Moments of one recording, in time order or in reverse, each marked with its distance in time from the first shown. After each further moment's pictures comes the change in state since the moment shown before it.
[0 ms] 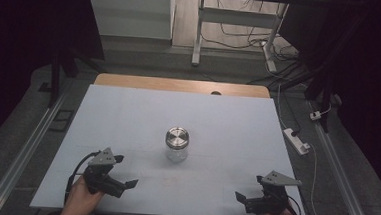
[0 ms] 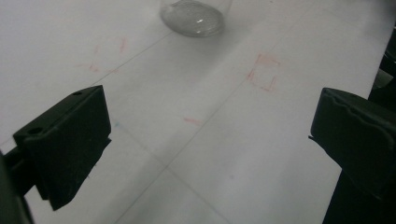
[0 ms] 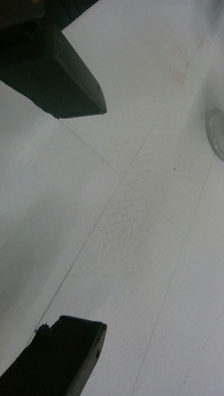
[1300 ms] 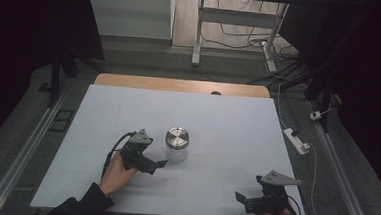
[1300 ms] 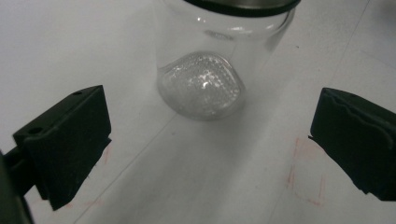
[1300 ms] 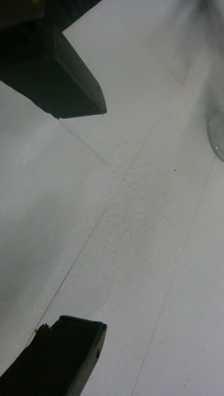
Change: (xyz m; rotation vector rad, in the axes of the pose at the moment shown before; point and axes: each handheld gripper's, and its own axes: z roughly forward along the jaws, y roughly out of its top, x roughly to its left) left arm 0.019 0.063 0.081 0.008 -0.019 0.039; right arm 0.000 0.000 0.001 0.002 0.007 -0.002
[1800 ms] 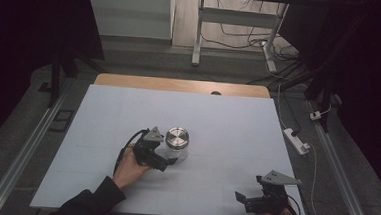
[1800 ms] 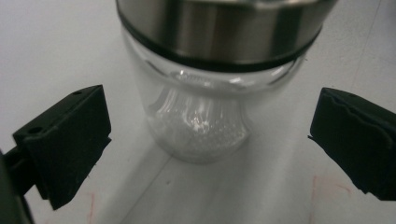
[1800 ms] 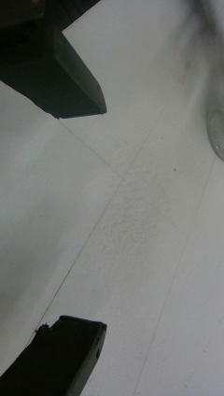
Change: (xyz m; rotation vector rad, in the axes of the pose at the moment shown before) left arm -0.004 0.020 0.030 0.013 0.011 0.078; right arm -0.001 0.000 0.001 0.002 0.001 0.007
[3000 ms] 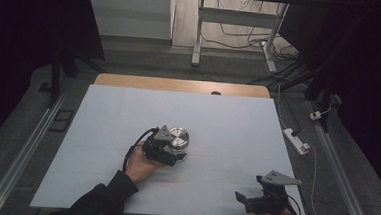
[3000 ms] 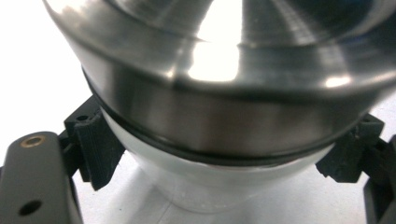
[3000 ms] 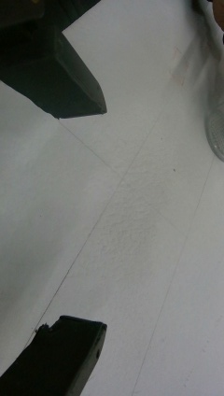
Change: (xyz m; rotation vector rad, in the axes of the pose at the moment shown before) left arm -0.002 0.012 0.022 -0.008 0.006 0.020; right arm 0.000 0.000 -0.001 -0.006 0.000 -0.004
